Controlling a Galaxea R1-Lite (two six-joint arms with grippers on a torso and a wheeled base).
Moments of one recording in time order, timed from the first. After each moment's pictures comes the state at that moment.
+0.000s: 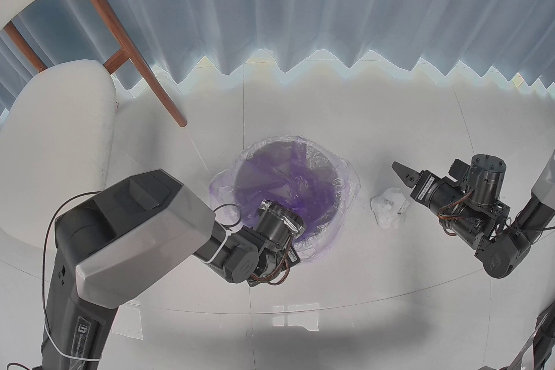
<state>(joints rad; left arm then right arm) -0.68 2.43 -1.33 -0.16 0.16 -1.04 0.31 1.94 -0.55 -1.20 -0.06 0.55</state>
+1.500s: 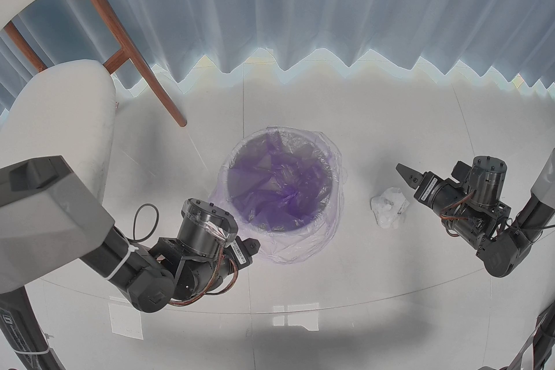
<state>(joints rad) -0.62 2.04 -0.74 -0.57 0.24 -0.91 0.29 1.95 -0.54 -1.21 -0.05 0.55</state>
